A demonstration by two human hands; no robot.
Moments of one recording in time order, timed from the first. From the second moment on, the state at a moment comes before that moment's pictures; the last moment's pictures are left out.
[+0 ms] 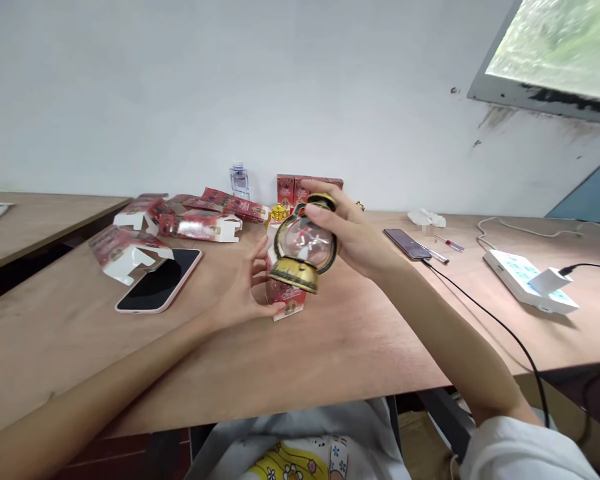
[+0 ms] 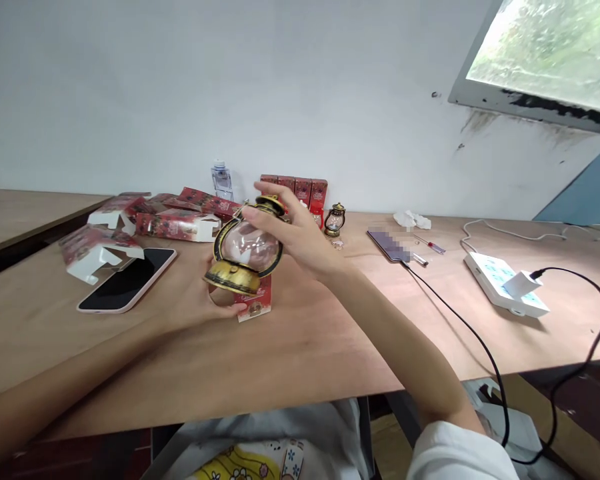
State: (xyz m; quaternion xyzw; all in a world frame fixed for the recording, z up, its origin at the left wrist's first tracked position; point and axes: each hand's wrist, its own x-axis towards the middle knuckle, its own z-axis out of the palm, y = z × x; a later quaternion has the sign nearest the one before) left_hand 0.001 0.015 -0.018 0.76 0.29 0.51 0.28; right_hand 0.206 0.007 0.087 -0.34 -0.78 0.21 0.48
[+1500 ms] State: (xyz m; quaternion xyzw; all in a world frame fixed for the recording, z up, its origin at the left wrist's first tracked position) left_hand 0.004 0.019 -0.035 0.74 0.26 0.51 0.36; right_hand 0.189 0.028 0.060 -0.36 -0.87 0.03 0.33
